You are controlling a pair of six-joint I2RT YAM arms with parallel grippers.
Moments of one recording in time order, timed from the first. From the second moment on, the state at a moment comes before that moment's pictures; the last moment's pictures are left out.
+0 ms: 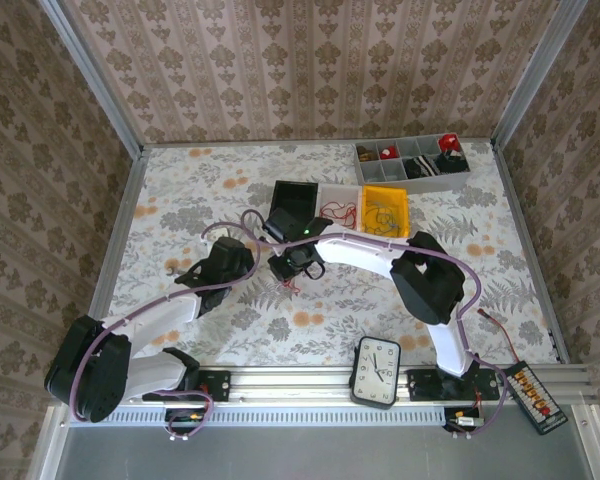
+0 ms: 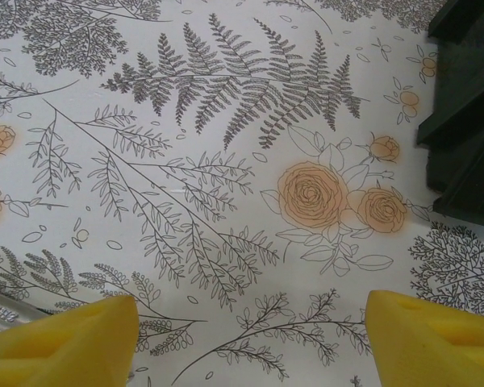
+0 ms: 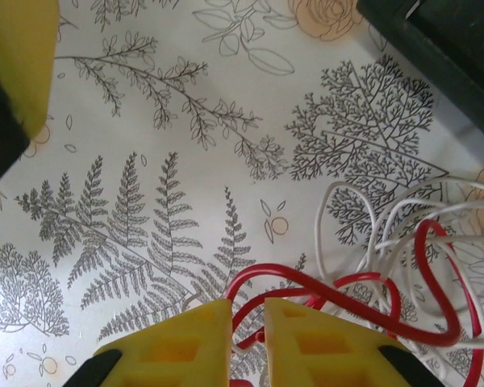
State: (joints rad) left arm -0.57 1.18 0.49 -0.13 -0.38 -0.59; right arm 0.86 2.03 1.54 -0.65 -0.08 0.24
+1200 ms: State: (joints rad) left arm -0.57 1.20 0.49 -0.06 -0.27 -0.53; right arm 0.85 2.01 1.45 -0.58 -0.13 0.20
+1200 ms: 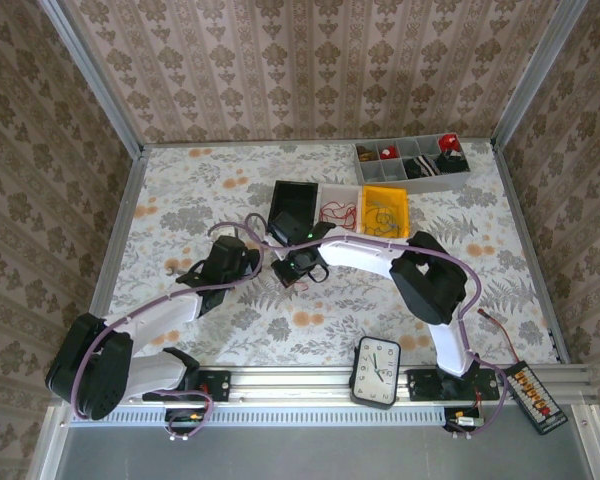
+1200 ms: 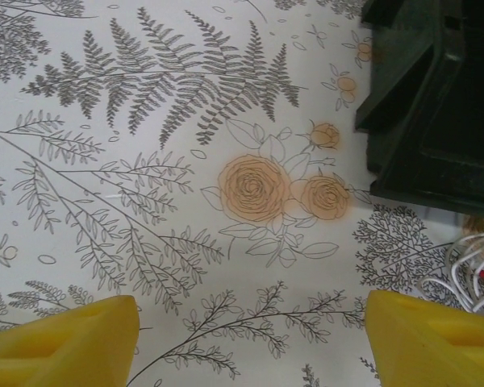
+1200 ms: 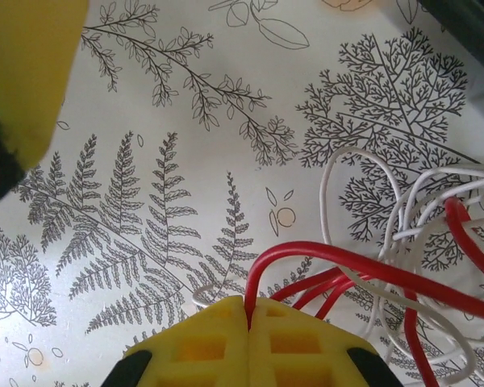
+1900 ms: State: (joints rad) left arm -0.63 1.31 0.52 -0.01 -0.21 -0.42; right arm 0.73 1.78 1.21 -0.54 -0.17 0.24
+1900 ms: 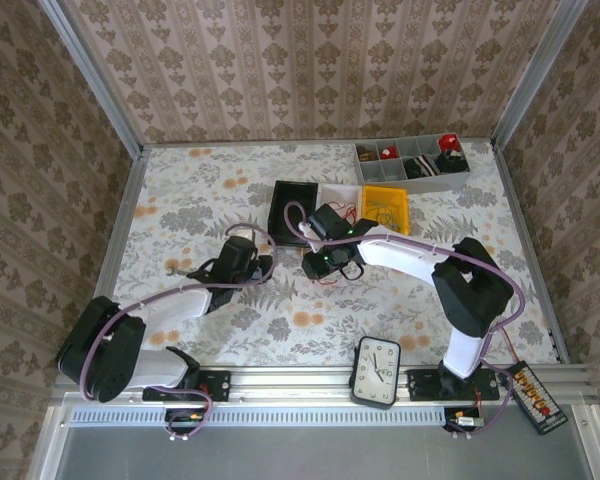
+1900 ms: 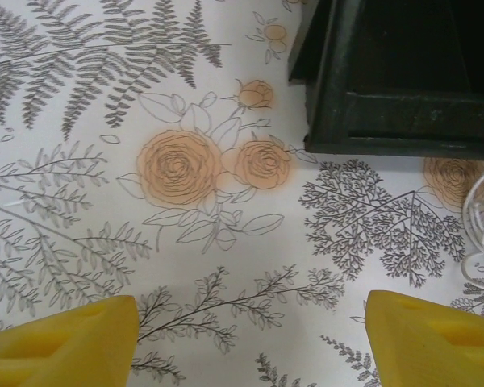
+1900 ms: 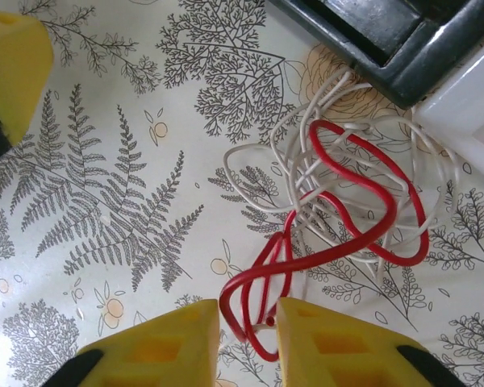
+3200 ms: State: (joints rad) left arm -0.68 1.58 0.75 0.13 0.23 -0.19; right arm 0.55 1.73 0.96 -0.29 -0.49 0.35
